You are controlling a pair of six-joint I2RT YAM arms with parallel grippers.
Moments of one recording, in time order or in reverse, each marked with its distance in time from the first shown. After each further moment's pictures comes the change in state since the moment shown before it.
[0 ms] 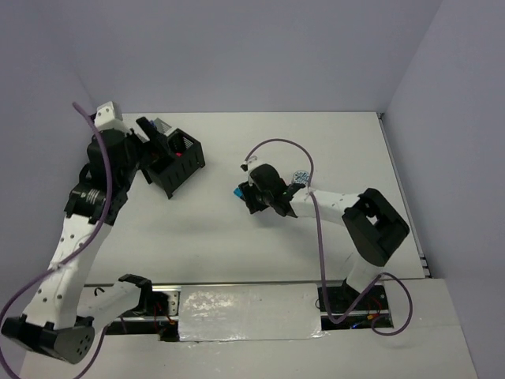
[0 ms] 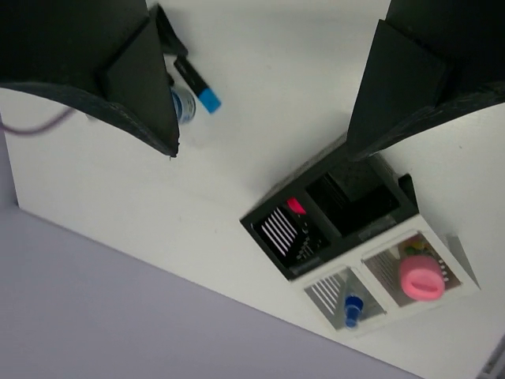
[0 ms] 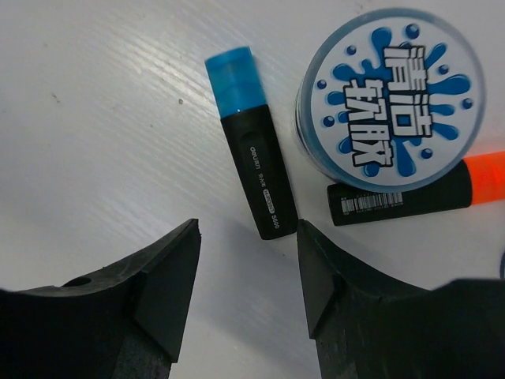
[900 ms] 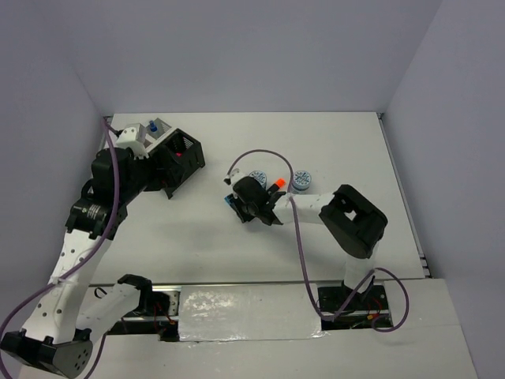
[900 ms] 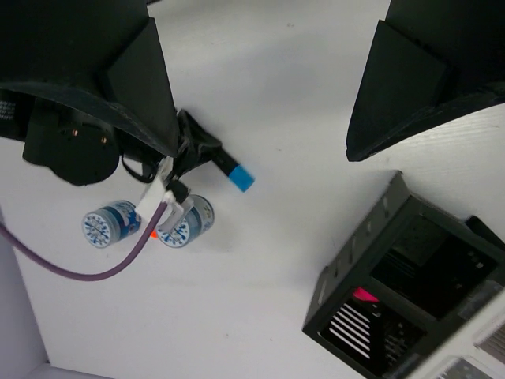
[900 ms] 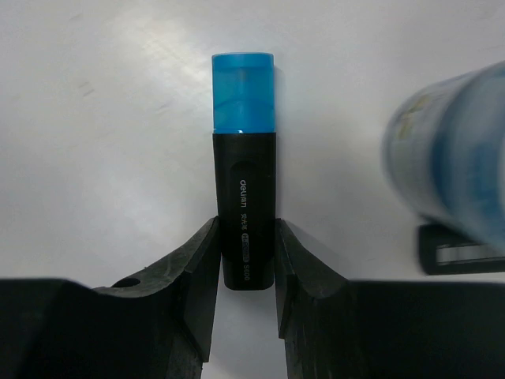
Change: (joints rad) left arm 0.001 -0.131 -0.126 -0.110 0.345 0.162; right arm 0.095 0.171 0.061 0.050 0.041 -0.023
